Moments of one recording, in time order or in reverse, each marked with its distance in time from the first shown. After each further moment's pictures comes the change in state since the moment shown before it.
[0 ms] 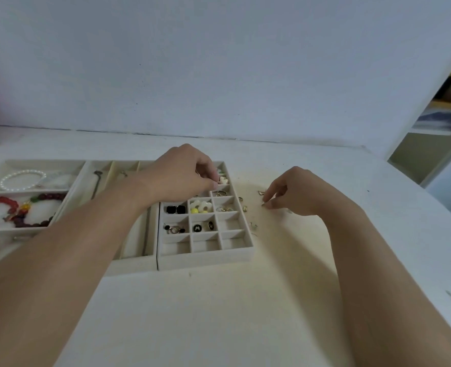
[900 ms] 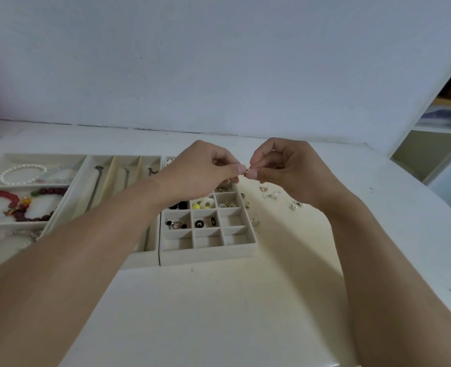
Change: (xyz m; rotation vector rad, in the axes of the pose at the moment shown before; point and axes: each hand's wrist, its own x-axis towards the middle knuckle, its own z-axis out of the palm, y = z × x) left_hand -0.007 0.025 0.016 -0.363 0.012 0.004; right_hand -0.010 -0.028 -0.002 0.625 0.117 -0.397
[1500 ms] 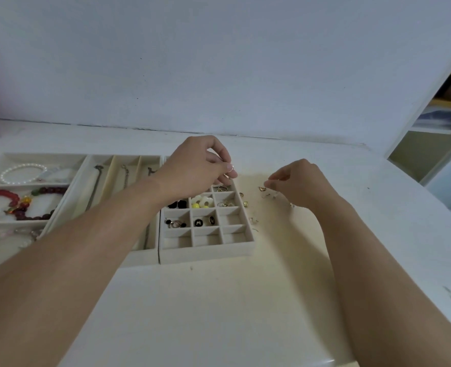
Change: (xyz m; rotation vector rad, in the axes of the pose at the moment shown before) left_hand -0.002 0.000 -0.002 -0.120 0.060 -0.065; right_hand 0.010 0.050 -0.011 -0.589 0.159 0.407
